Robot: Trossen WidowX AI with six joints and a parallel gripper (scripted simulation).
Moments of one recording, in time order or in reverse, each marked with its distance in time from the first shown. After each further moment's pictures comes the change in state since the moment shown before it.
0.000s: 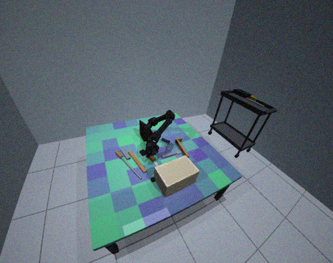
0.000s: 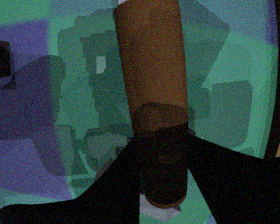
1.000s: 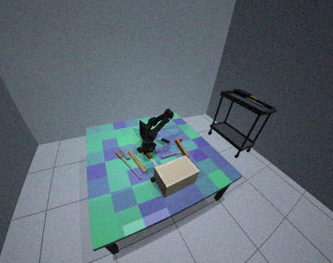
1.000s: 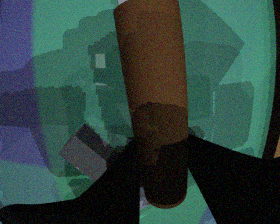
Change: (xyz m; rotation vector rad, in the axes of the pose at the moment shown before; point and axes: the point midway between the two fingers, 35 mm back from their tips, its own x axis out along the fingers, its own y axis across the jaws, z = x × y) arm 0.000 -0.004 -0.047 0.000 0.002 -0.003
